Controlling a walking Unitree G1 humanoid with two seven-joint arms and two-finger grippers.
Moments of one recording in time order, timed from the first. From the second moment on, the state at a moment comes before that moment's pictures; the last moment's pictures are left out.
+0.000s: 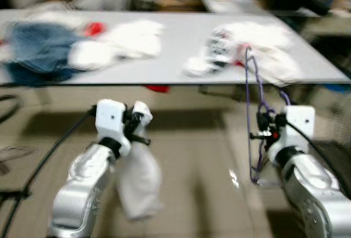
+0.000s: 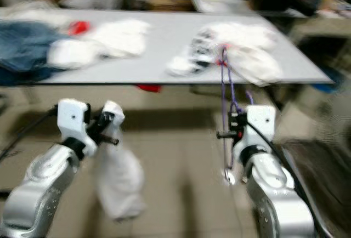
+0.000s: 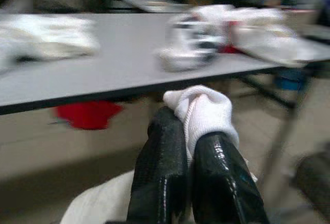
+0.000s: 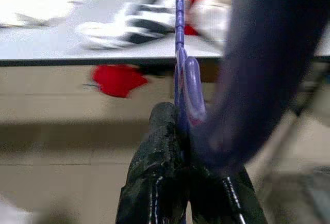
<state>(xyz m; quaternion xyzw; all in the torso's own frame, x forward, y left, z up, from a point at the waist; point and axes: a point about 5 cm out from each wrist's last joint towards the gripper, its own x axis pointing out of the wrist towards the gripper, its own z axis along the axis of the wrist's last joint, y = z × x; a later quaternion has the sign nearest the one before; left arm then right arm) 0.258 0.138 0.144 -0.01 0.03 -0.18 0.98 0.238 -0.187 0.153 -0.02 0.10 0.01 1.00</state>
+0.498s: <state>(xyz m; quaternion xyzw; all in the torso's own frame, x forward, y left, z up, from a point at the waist) 0.259 0.141 0.145 -0.02 0.03 -0.18 0.98 0.235 -0.186 0.148 -0.01 0.11 0.01 0.99</state>
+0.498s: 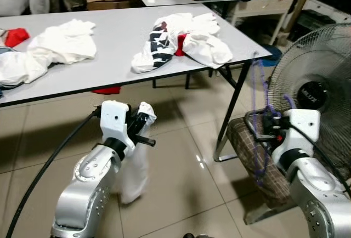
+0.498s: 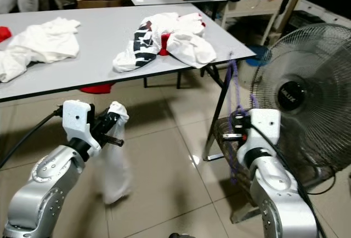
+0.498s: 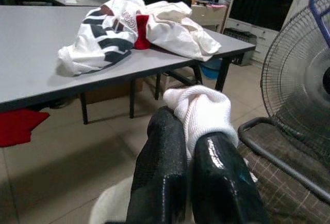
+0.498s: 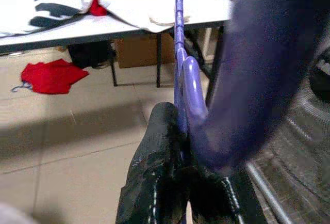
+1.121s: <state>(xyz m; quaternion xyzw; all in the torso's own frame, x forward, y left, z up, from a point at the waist) 0.263 0.142 0.149 -0.02 0.02 -0.18 0.98 0.232 -0.174 0.143 -0.03 0.13 0.08 0.99</state>
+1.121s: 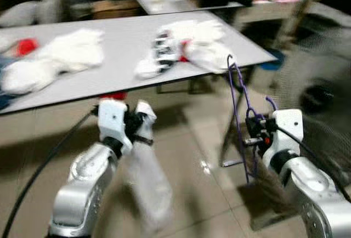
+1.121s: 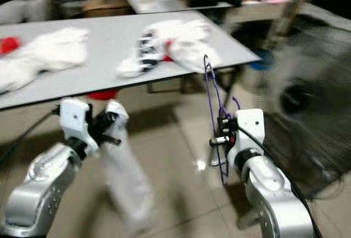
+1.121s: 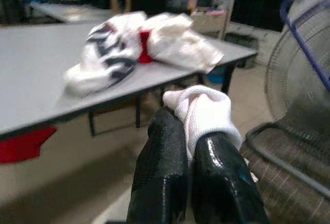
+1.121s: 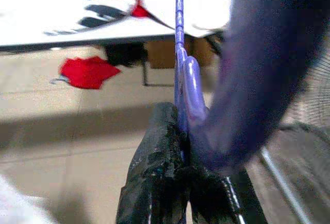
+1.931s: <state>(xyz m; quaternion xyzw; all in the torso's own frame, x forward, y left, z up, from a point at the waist) 0.294 0.148 0.172 -0.01 -0.02 -0.17 0.99 0.222 -0.188 0.184 -0.11 0.08 0.30 0.95</state>
